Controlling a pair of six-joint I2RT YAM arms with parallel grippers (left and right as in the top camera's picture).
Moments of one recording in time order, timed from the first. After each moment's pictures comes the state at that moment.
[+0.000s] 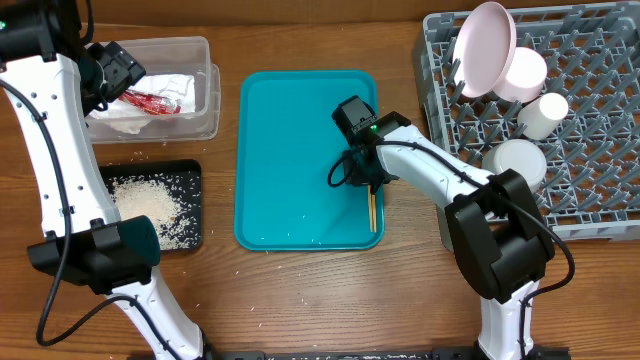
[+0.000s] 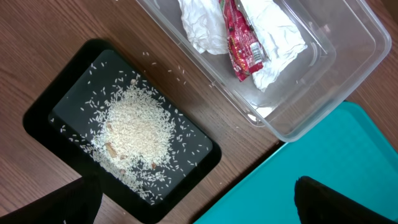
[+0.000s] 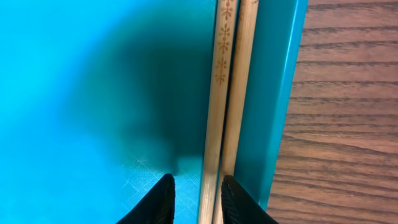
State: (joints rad) left arm 0.25 2.09 2.50 -1.69 -0.10 -0.60; right arm 0.54 2.08 1.49 -0.83 0.09 0.46
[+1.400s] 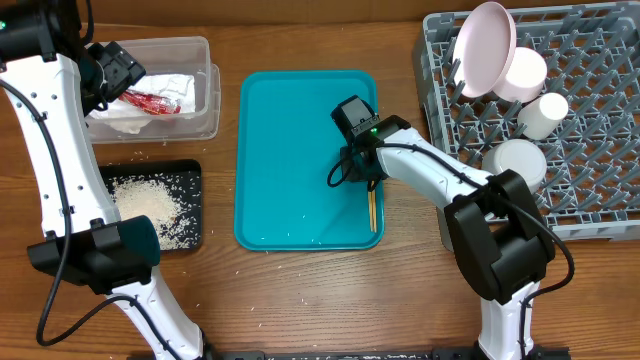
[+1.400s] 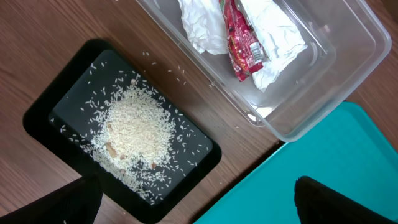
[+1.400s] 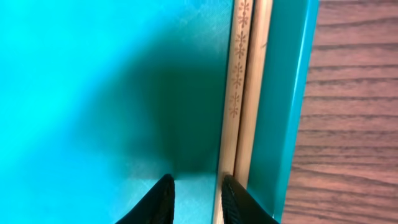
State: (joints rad) left arm 0.25 2.09 2.50 -1.69 -0.10 -0.60; right arm 0.54 2.08 1.46 -0.73 0.11 0.46
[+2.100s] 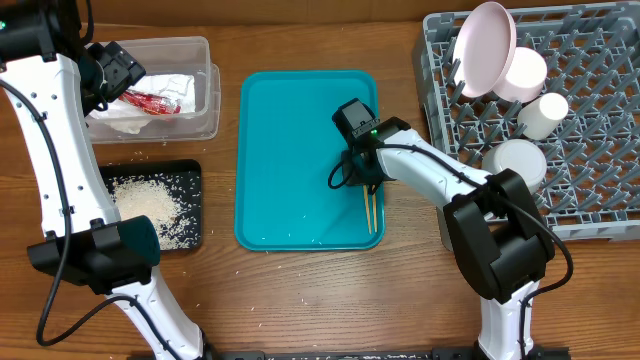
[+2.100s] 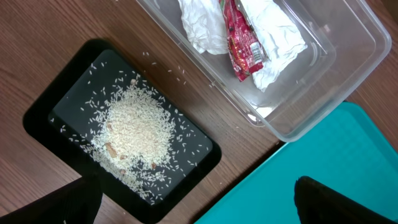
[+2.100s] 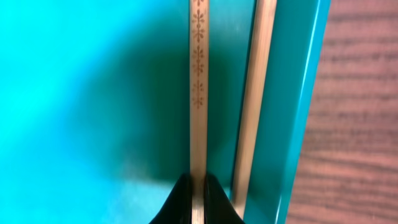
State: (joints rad) left arm 0.25 2.09 2.50 -1.69 -0.10 -0.60; right arm 0.54 2.08 1.46 -0.78 0.08 0.46
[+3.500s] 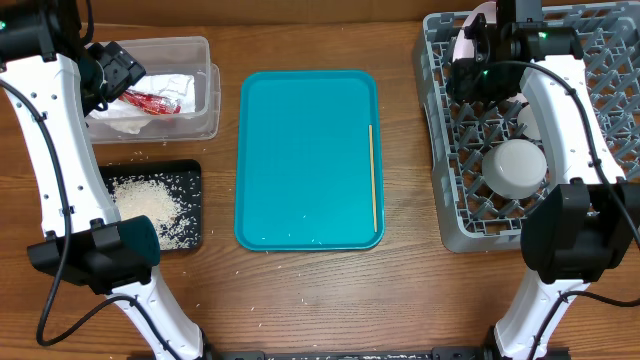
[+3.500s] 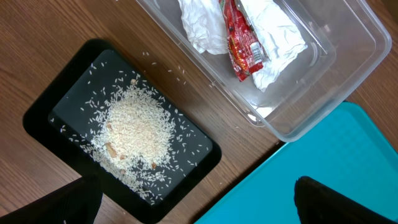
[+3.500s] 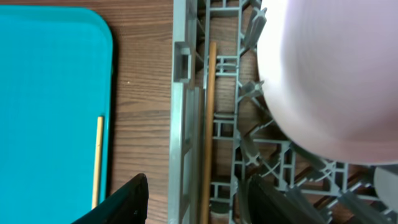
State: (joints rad) left arm 0.25 2.09 2.50 -1.69 -0.10 -0.60; right arm 0.01 2.05 1.94 -1.09 -0.18 -0.03
